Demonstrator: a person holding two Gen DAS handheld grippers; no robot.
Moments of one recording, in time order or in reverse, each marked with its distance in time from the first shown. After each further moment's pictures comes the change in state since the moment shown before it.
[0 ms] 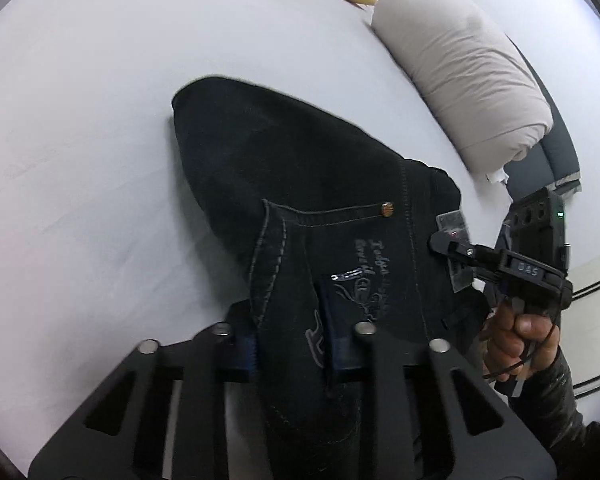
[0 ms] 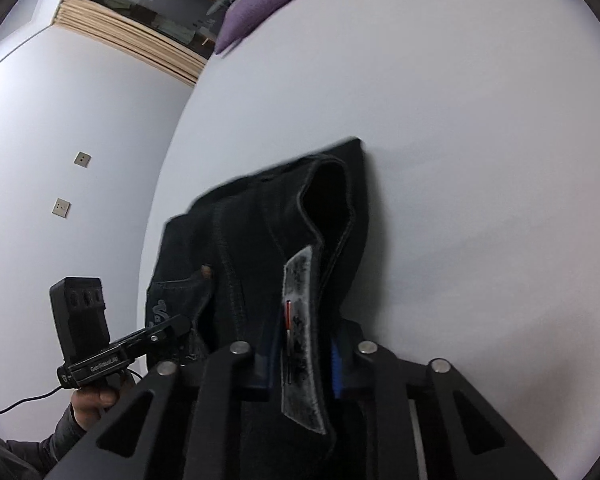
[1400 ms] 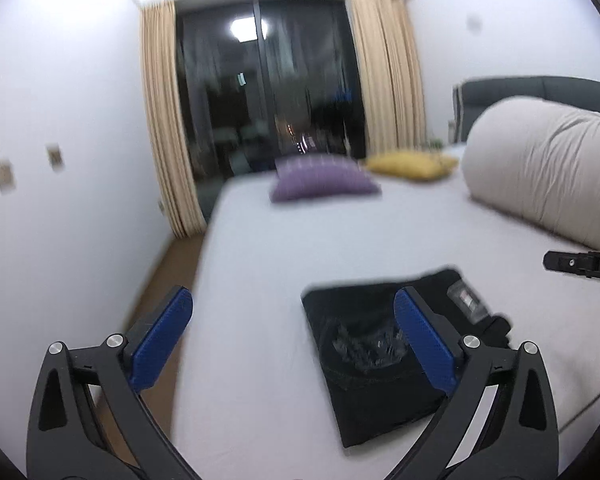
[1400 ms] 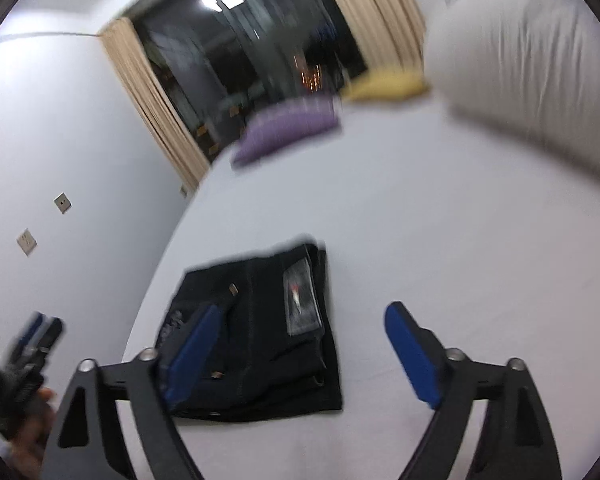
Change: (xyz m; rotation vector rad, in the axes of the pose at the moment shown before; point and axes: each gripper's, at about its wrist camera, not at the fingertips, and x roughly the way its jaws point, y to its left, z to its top) left arm -0.170 -0.016 0.022 0.366 -0.849 0.673; right arm -0.020 0.138 0.042 -0.246 -0.555 -0.261
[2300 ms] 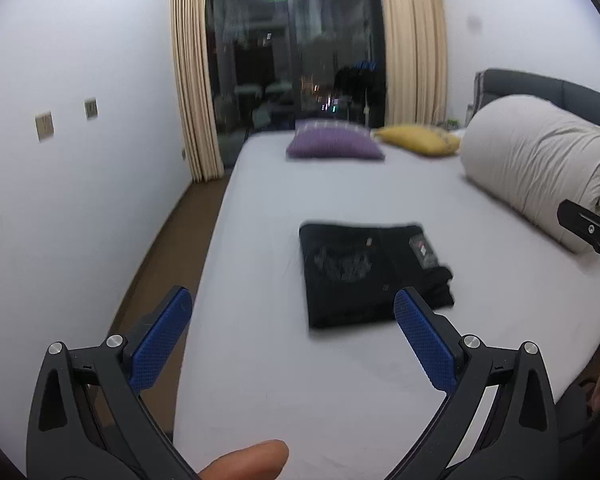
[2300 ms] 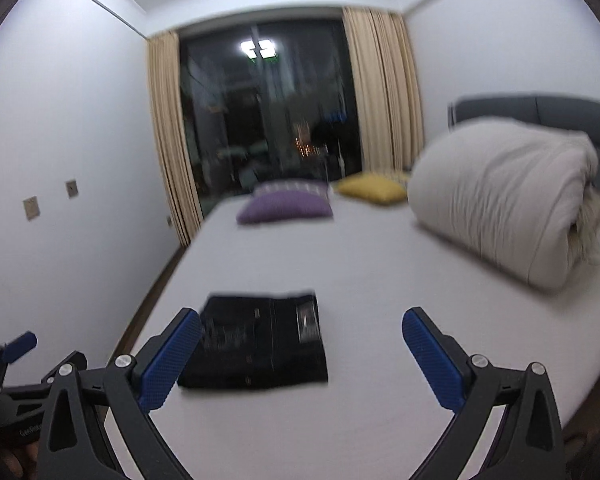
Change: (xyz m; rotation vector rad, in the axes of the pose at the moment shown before) left arm -0.157 0.001 -0.017 -0.125 0.240 0.032; right arm -0.160 0.075 -0.017 -0.181 -0.153 -0.142
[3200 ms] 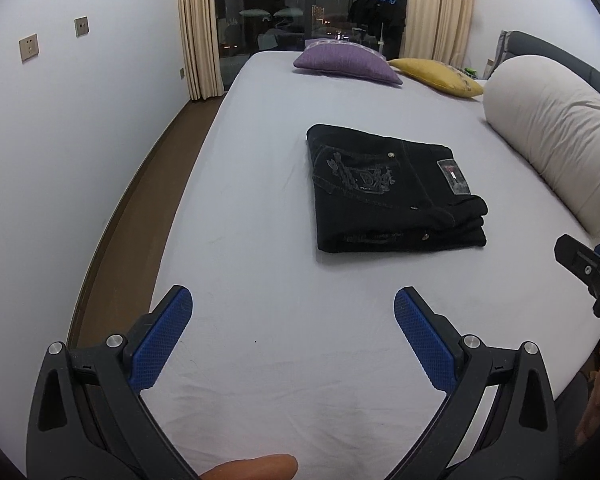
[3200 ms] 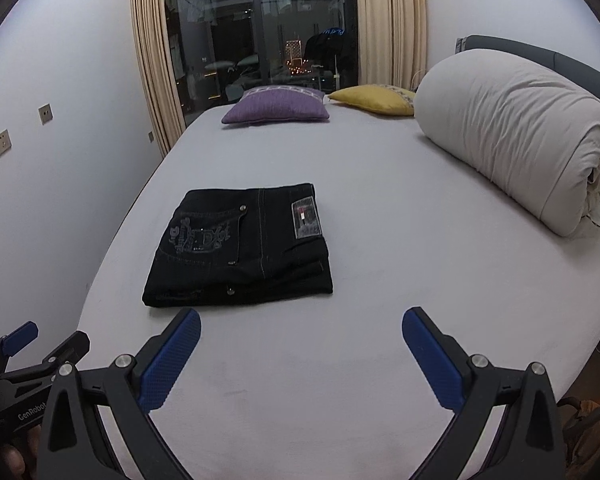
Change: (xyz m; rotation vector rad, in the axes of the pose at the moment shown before) left arm 0.112 0.008 -0.050 -0.069 0.266 -0.023; right arm 0.070 0.018 -0.064 -0.053 0.294 -0.058
